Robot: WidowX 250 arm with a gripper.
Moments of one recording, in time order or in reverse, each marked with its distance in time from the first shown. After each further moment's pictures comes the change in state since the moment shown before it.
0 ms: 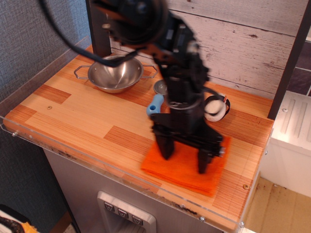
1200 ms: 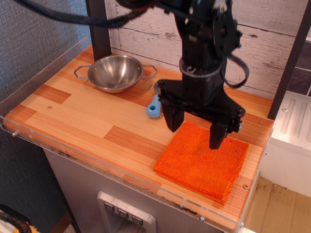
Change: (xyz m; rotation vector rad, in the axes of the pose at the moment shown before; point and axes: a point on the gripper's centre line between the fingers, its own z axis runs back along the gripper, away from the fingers) arm 0.002 -0.014 0.065 0.088 -0.102 -0.033
